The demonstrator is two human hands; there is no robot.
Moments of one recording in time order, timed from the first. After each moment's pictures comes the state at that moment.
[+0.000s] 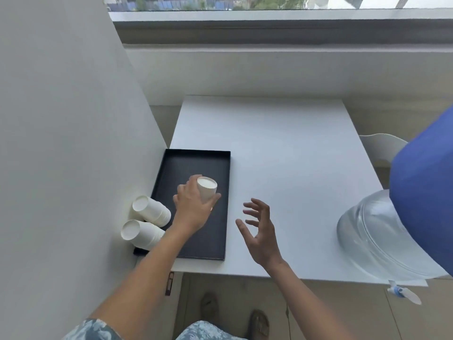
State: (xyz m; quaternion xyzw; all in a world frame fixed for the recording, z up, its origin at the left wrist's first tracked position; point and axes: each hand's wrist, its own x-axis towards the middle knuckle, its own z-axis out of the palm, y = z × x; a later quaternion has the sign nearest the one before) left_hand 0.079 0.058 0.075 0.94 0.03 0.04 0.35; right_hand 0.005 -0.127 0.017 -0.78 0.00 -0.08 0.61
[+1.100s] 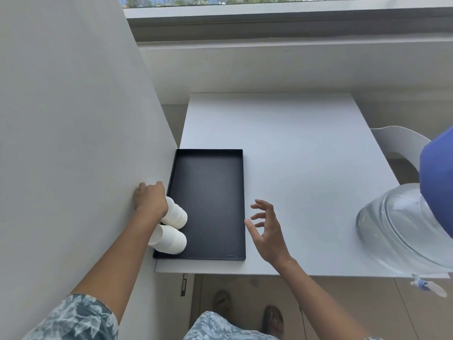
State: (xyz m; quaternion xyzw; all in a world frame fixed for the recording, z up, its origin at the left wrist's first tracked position) left_hand 0.132 0.201 0.089 0.98 0.10 -0.15 -0.06; right_hand 0.016 -0.085 0.004 -0.83 0.02 -0.05 0.56
